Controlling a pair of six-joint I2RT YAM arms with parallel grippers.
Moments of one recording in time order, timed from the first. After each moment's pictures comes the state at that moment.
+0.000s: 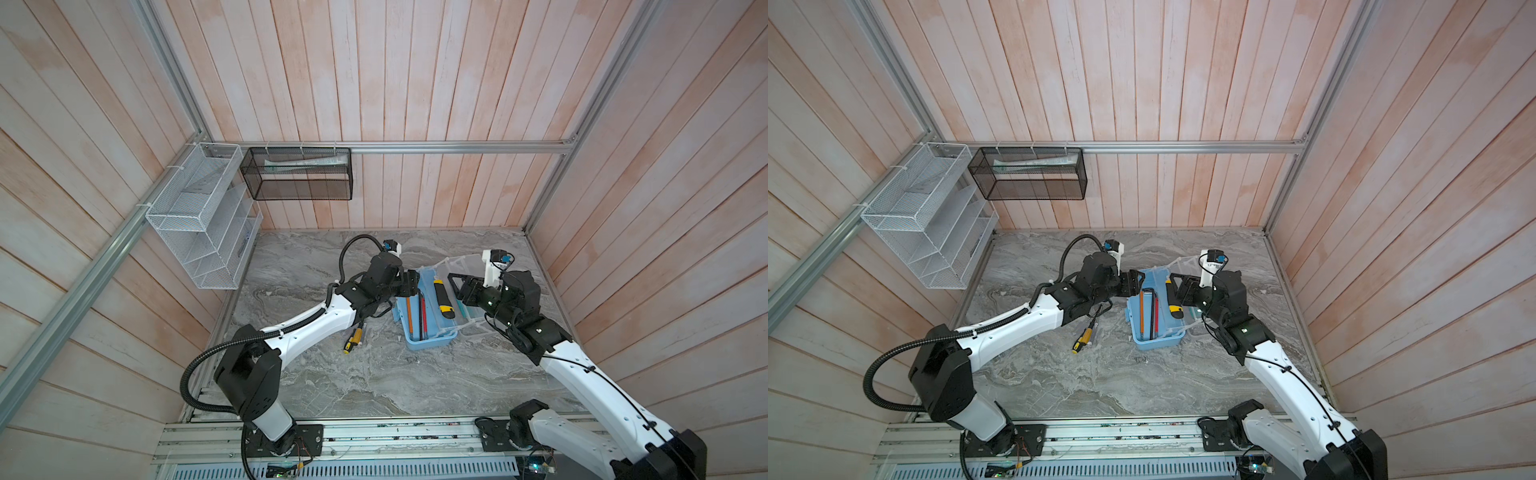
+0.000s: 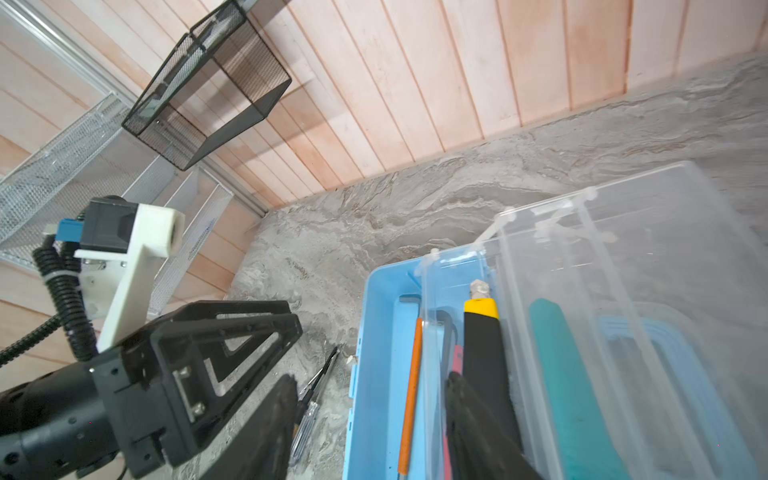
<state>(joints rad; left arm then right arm) -0.75 1.60 1.22 -0.20 -0.09 -0.53 0.45 1.01 0.80 -0.11 -0.14 0.57</state>
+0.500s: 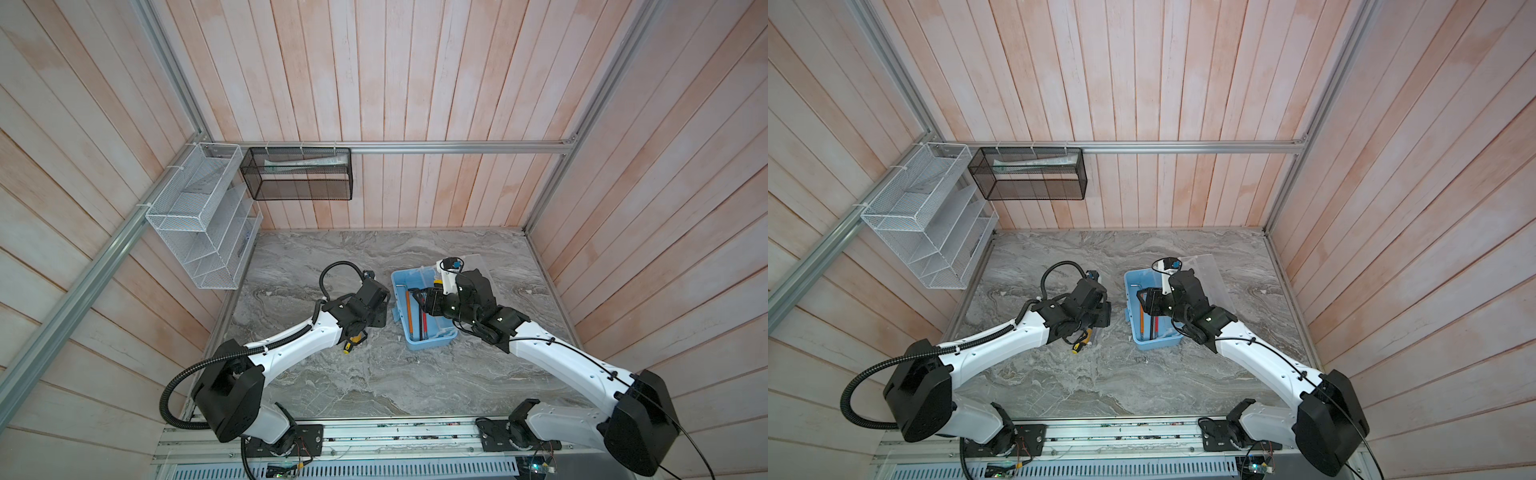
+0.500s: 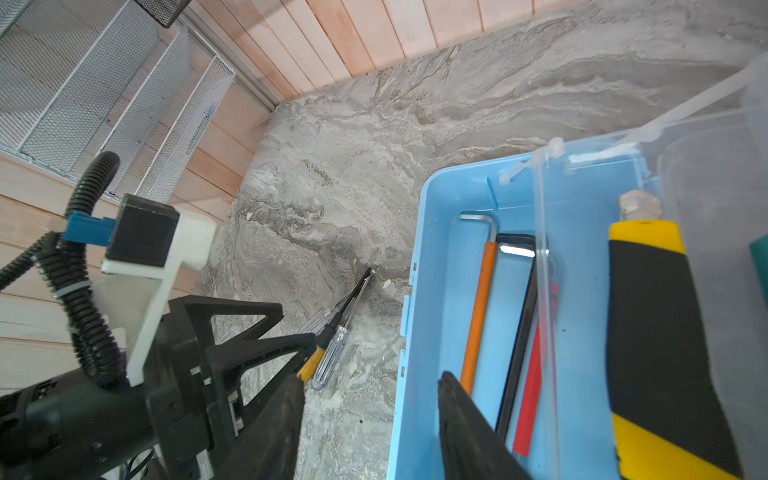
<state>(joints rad) -0.75 1.48 1.01 -0.48 -0.27 -0.52 0.66 1.23 0.84 -0.11 -0.13 0.61</state>
